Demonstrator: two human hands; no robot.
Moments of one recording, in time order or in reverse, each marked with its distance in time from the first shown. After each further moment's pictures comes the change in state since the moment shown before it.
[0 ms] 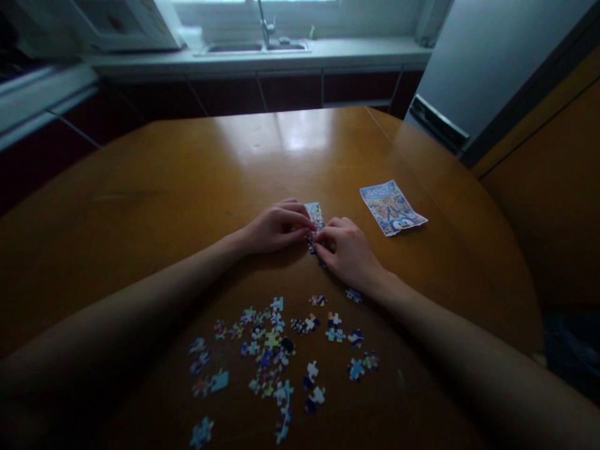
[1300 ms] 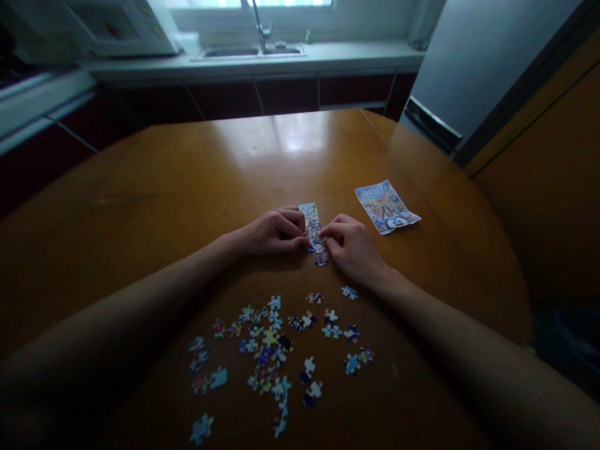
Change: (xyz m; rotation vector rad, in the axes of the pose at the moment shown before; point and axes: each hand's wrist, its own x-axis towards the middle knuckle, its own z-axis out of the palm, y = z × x) left_hand 0.001 0.003 -0.007 -0.105 -0.195 0.055; right_hand -0.004 0.013 -0.004 0.107 0.123 0.038
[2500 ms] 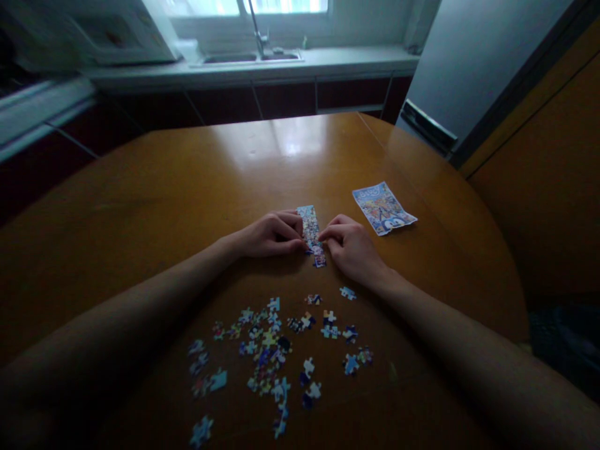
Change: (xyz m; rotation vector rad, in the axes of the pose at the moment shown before) left_hand -0.001 0.000 -0.002 -0.069 -0.024 -0.020; right_hand 0.001 0.006 0.000 0.064 0.006 0.025
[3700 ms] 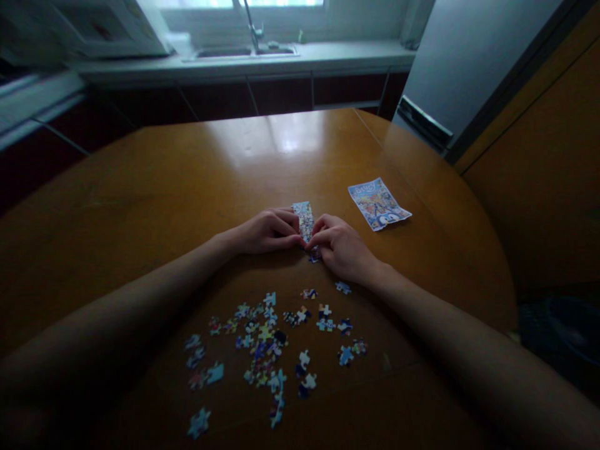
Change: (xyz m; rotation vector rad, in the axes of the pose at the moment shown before) left_hand 0.003 0.000 0.002 0.033 -0.021 -0.030; right_hand -0.003 -0.006 -0.001 -0.038 -0.193 -0.110
